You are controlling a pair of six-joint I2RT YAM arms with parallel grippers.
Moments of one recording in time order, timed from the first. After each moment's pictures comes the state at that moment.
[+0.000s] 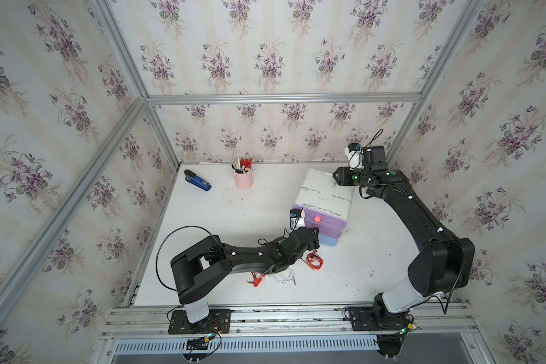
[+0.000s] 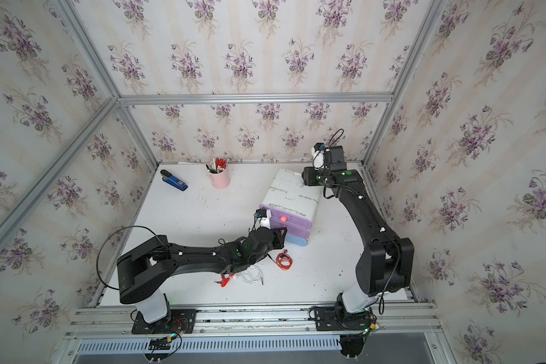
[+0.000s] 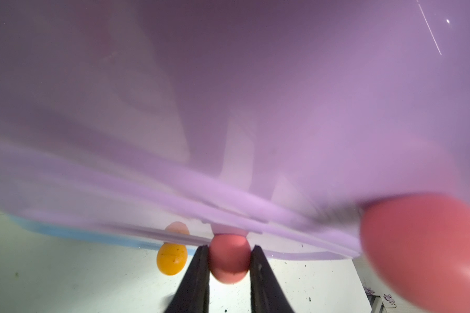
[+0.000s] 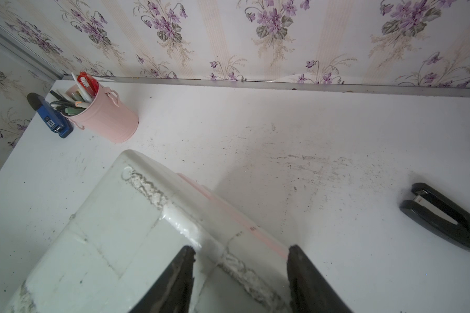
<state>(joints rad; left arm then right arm) -1.07 1.77 0.93 0.39 -0.35 -0.94 0.19 1.60 1.48 -0.63 -0.18 0.09</state>
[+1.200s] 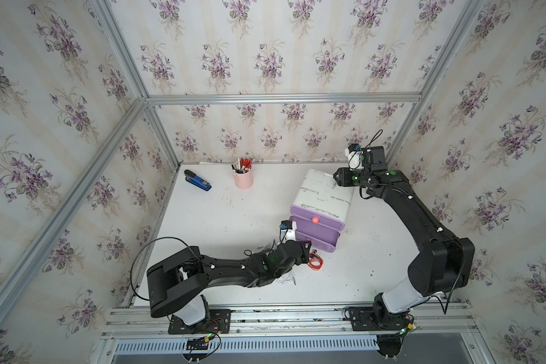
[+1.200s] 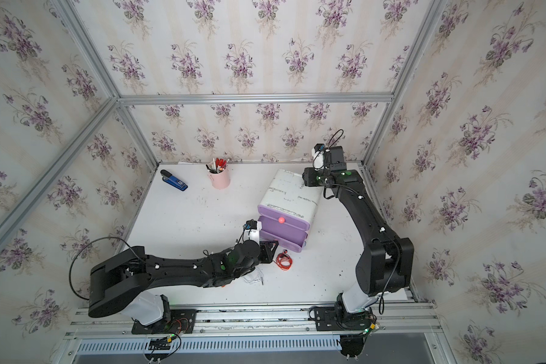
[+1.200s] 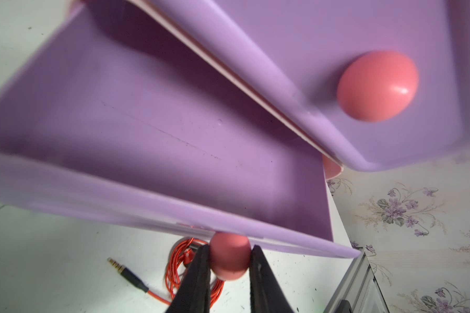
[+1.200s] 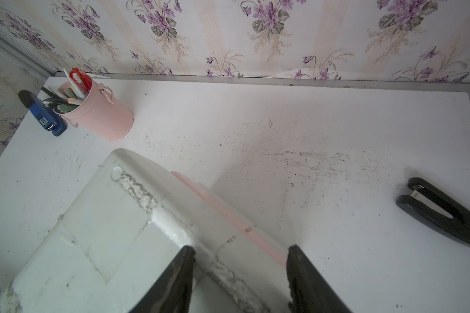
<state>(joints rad) -1.15 1.56 0.70 0.37 -0.33 -0.99 0.19 1.60 1.48 -0.64 -0.17 0.09</state>
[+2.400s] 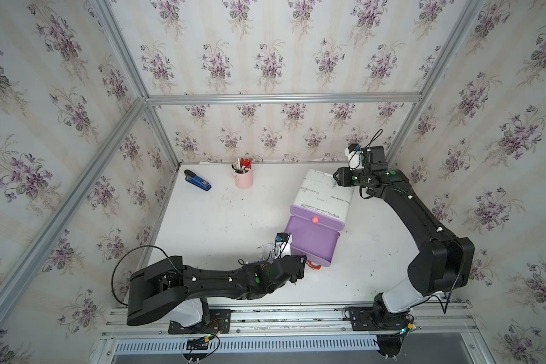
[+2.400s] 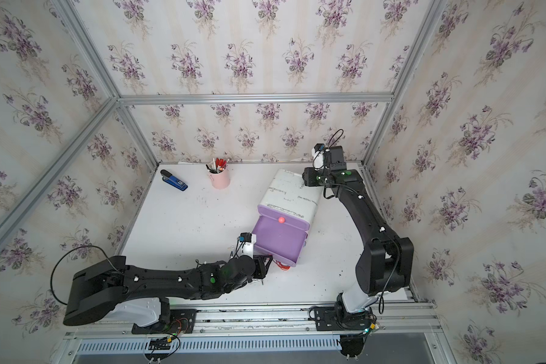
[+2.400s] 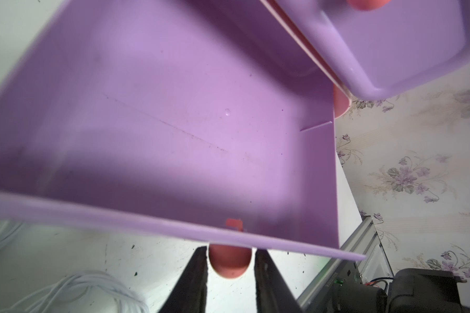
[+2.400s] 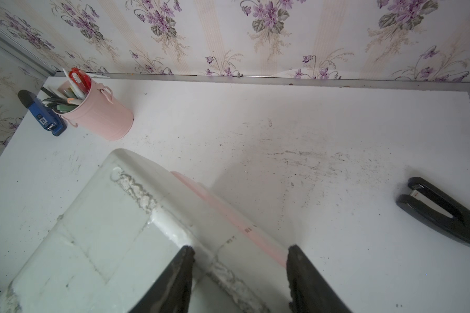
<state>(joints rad) -1.25 1.43 0.61 0.23 -0.39 -1.06 0.19 1.60 1.48 -0.64 -0.17 0.10</state>
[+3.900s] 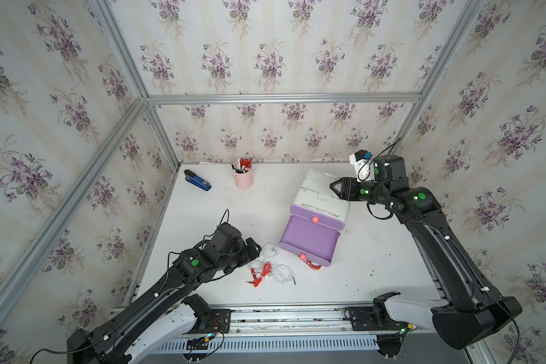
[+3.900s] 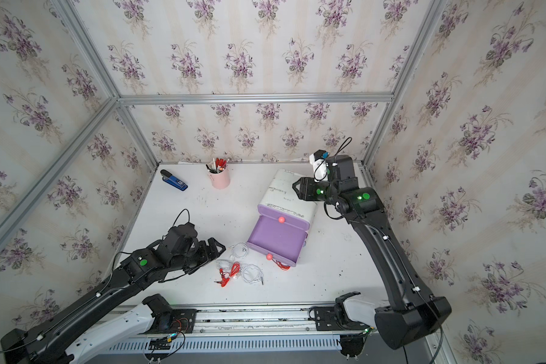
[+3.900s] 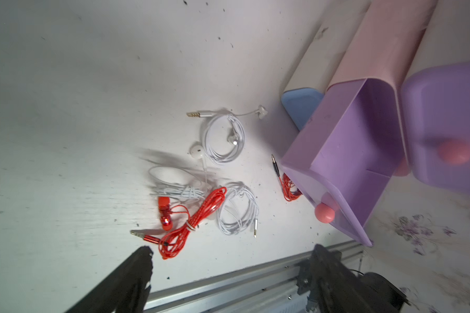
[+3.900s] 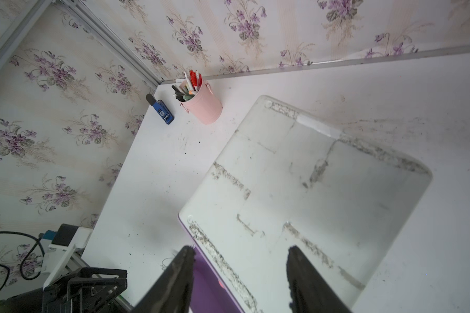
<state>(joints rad) -0.67 0.84 0.70 -0.73 0.16 -1.12 0.33 1.23 1.39 -0.84 -0.28 0.34</state>
